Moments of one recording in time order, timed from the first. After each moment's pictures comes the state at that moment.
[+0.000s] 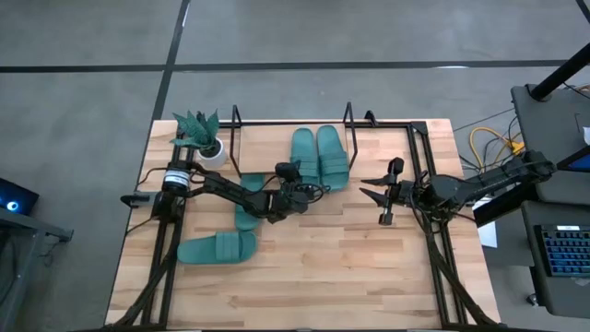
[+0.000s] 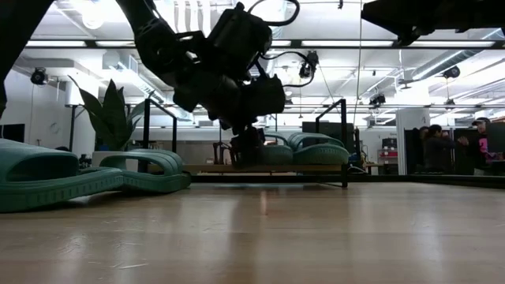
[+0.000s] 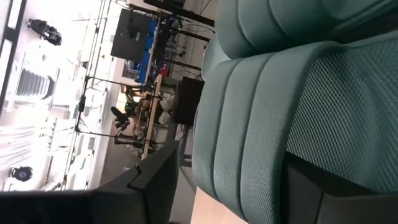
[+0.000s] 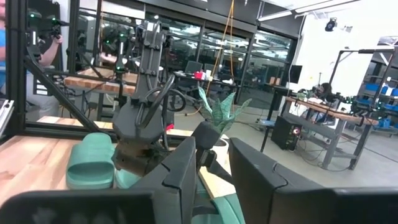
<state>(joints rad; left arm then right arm) -0.06 2.01 1.10 0.43 -1.21 0.74 0.29 0.70 0.27 0.57 0.49 -0.26</state>
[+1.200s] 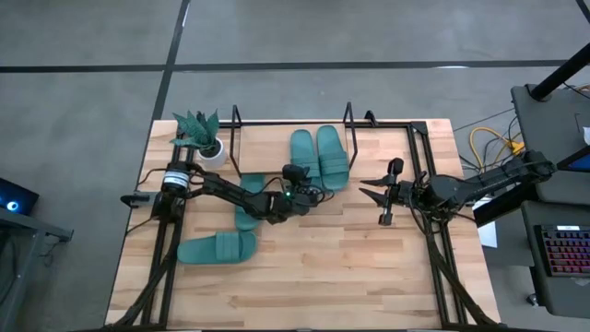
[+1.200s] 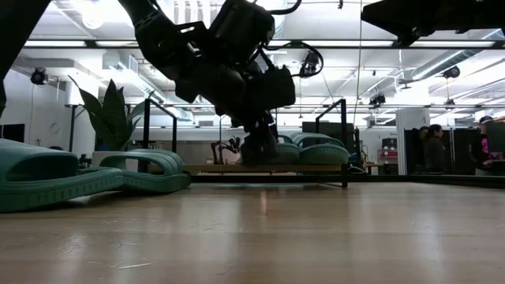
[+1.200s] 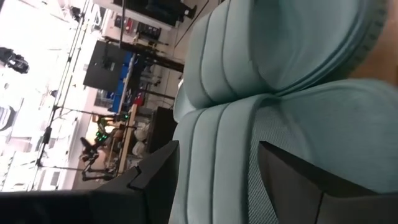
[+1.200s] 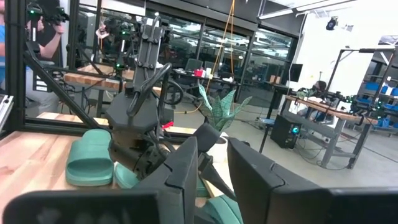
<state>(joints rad) -0.08 2.01 1.13 0.43 -1.04 0.74 0.29 0.70 0.27 0.56 0.49 -0.27</state>
